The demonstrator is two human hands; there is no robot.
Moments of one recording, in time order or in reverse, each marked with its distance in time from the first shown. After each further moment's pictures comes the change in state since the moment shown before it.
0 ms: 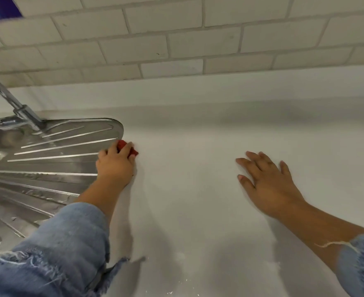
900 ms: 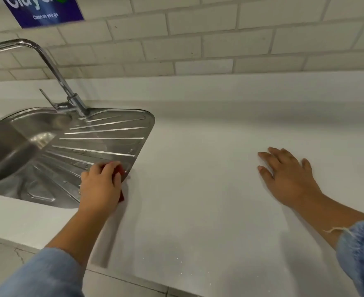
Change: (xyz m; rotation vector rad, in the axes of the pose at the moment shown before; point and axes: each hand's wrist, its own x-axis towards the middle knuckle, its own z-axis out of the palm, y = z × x) left_hand -0.140 -0.079 -0.048 -0.183 0.184 -0.149; right_hand -0.003 -0.002 -0.003 -0.009 0.029 0.002
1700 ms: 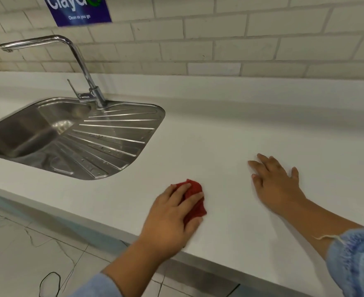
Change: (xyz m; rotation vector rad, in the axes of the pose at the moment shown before) left_hand -0.157 0.085 0.009 -0.011 -0.271 0.539; right_hand -0.051 -0.018 -0.002 0.035 -0.032 -0.098
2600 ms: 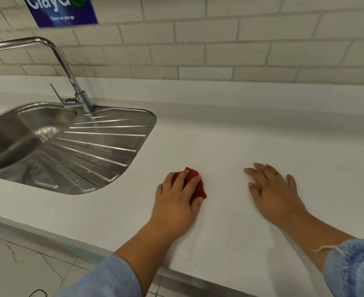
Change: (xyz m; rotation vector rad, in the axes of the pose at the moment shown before) left_hand 0.071 -0.003 0.017 0.041 0.131 -0.054; right_hand -0.001 0.002 0.000 0.017 0.010 0.012
